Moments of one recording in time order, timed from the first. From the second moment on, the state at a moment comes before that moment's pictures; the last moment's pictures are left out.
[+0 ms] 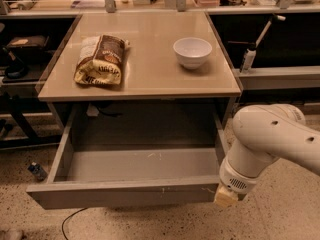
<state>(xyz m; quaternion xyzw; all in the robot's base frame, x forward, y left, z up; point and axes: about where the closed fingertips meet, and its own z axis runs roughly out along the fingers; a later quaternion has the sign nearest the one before) 0.367 -0.167 0.656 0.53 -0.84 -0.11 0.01</state>
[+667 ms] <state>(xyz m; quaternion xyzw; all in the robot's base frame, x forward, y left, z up) 0.383 -0.151 0.672 0.55 -0.83 -0.08 -0.01</state>
